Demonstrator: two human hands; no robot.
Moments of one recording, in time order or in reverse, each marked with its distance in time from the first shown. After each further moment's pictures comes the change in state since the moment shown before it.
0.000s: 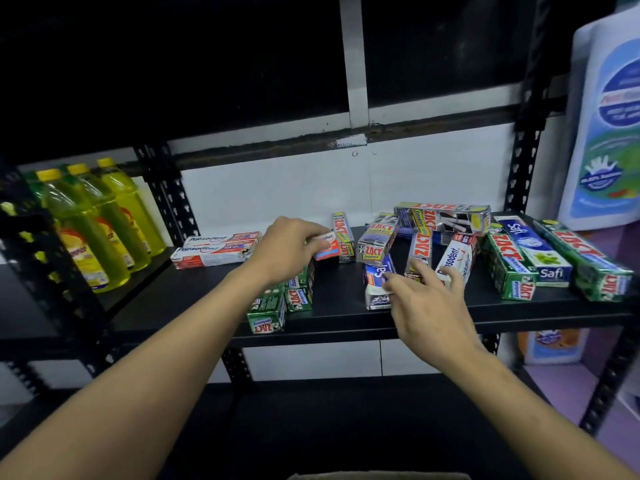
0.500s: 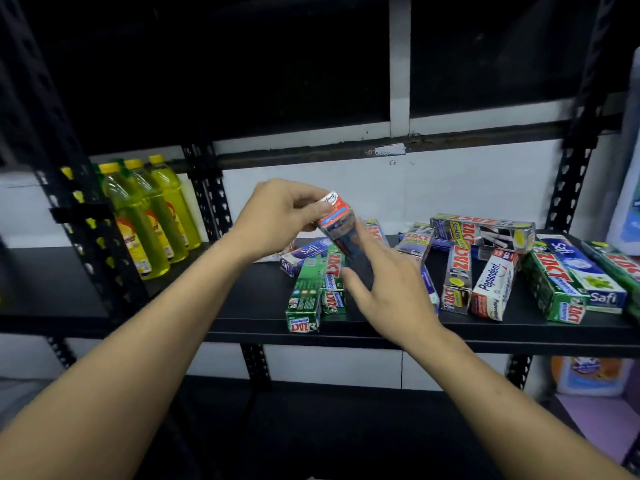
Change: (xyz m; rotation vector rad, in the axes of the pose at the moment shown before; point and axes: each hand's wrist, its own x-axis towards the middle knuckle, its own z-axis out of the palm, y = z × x) left_hand -0.029 -0.008 -0.085 -0.343 0.135 -0.020; right_hand 0.059 -0.091 -0.031 0.577 0.085 -0.056
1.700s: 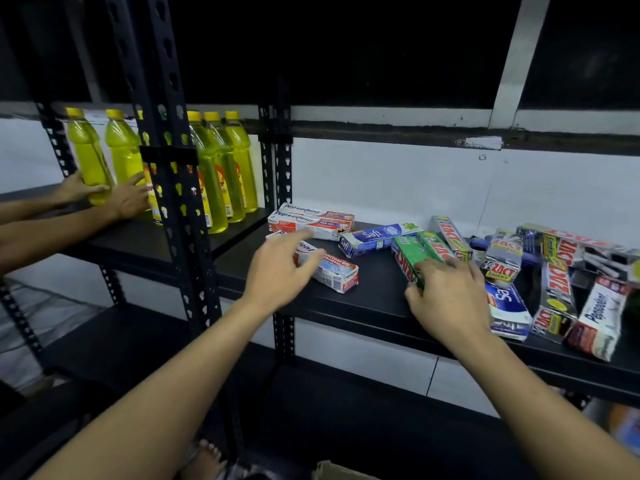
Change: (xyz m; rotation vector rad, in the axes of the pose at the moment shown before) left_hand -0.097 -0.150 0.012 0.380 0.330 -0.236; right_hand 0.016 0.018 0.070 -0.526 -0.203 0.096
